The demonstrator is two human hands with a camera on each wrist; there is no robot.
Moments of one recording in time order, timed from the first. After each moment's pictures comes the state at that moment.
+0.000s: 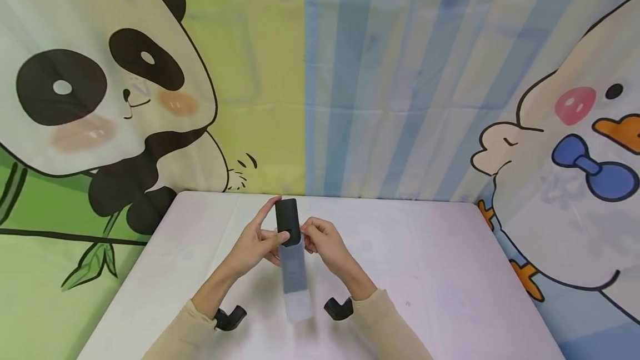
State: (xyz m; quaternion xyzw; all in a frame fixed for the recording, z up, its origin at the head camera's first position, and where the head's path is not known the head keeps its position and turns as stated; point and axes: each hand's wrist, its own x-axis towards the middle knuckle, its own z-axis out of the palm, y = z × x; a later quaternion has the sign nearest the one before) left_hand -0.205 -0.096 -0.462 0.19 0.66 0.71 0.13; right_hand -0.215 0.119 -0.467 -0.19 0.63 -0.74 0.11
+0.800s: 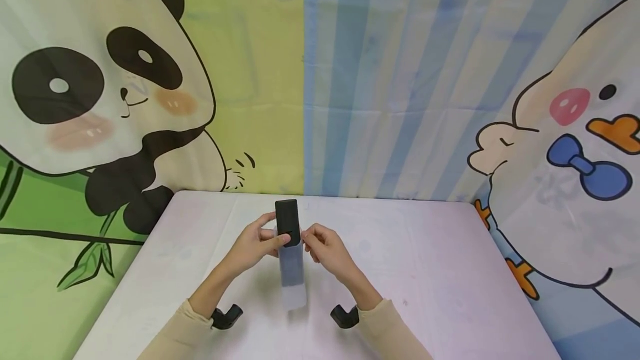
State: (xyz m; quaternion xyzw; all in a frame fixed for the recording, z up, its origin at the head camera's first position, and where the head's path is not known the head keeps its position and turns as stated) left_hand -0.204 -0.094 -0.464 0.15 0.74 0.64 0.11; right_hand -0.187 0.129 -0.443 -0.19 0.74 -0.63 0.10
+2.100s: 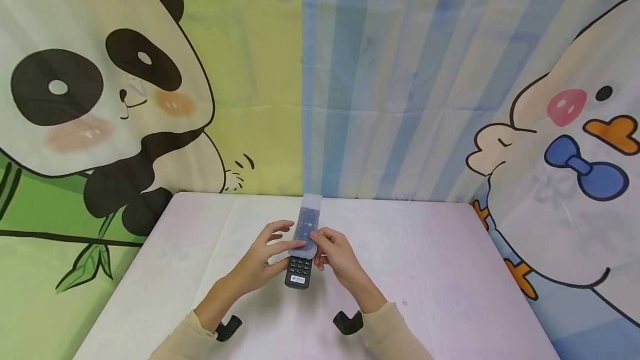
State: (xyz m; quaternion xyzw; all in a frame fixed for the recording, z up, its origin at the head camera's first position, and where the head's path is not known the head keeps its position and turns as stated) left_hand -0.192 -0.083 -0.489 0.40 0.81 0.40 -0.18; right_hand -0.202 0.144 -0.486 -0.08 0.65 -0.74 0.15
